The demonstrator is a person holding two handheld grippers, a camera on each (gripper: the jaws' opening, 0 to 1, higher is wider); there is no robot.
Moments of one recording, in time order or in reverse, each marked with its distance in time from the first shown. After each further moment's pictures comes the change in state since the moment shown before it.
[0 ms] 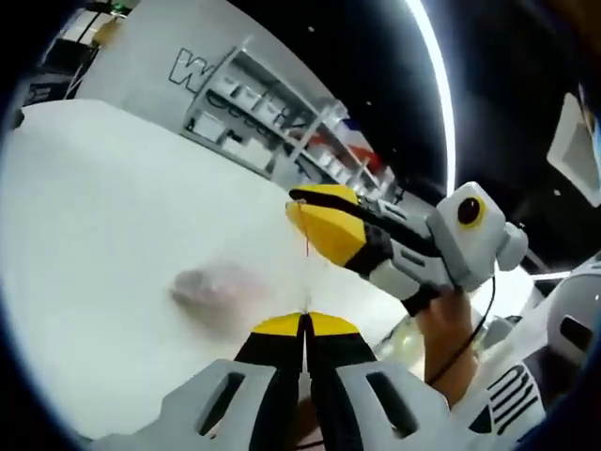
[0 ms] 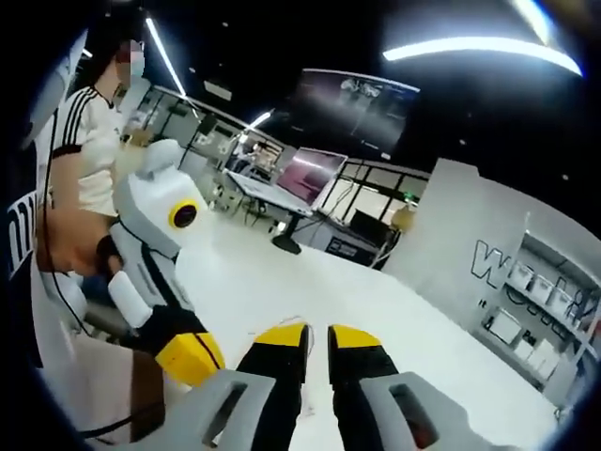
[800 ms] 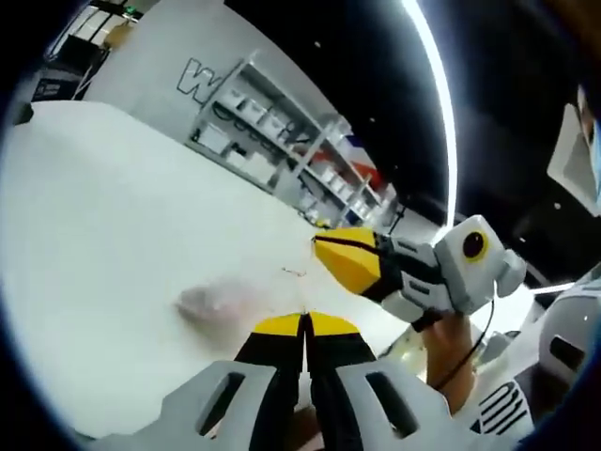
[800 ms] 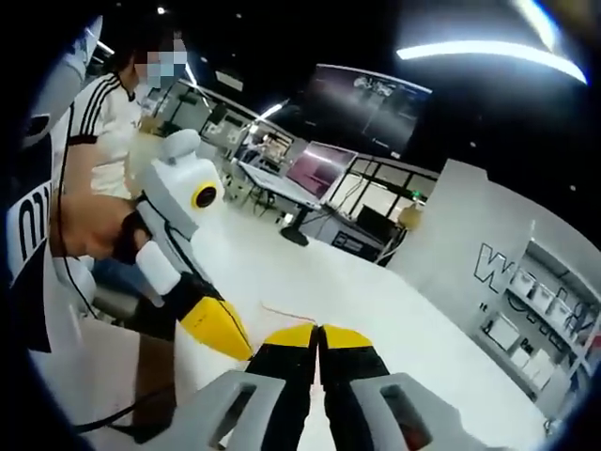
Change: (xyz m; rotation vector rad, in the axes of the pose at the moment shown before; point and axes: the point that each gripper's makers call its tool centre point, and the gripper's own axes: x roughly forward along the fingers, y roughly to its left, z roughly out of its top) left arm -0.006 -0.001 0.014 -0.036 -0.075 -0.003; right arm -0.016 0.006 -0.001 -0.055 0.036 0.036
